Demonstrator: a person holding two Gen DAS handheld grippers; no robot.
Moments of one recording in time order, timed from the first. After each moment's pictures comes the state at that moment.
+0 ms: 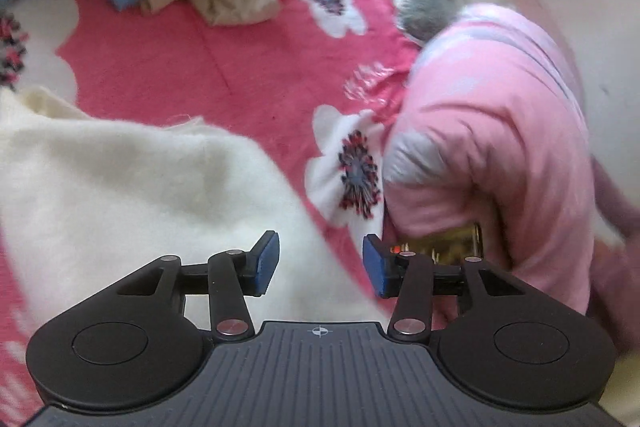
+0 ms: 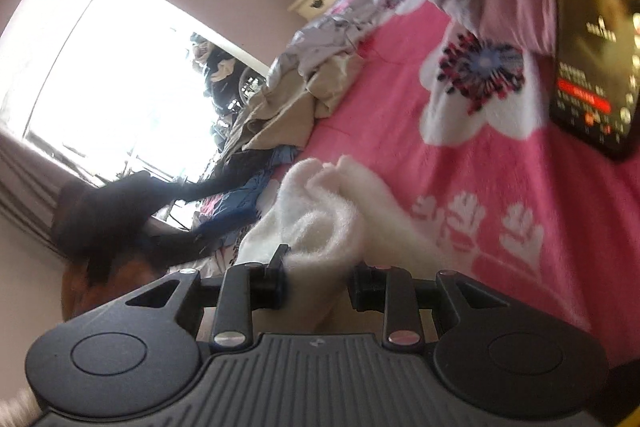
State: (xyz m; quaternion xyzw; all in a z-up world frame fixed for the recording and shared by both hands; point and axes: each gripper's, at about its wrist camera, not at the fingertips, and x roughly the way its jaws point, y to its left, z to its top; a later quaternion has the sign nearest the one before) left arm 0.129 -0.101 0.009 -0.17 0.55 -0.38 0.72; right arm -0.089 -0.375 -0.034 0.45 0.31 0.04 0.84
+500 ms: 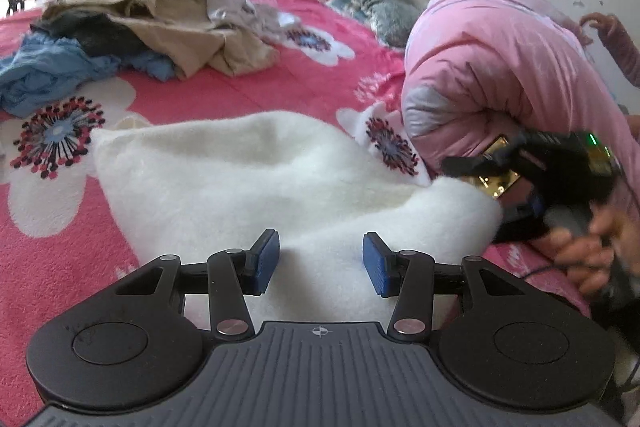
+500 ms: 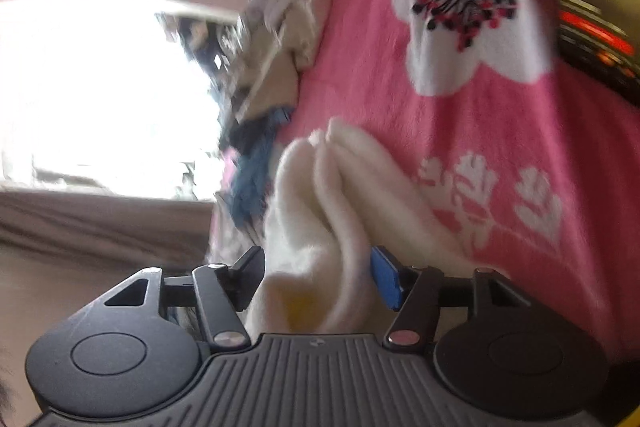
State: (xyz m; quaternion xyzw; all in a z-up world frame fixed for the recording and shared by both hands) left arm 0.012 -0.056 0.005 -0.04 0.39 -0.38 0.84; right arm -0.041 -0.421 -0.042 0.55 0.41 0.09 0.72
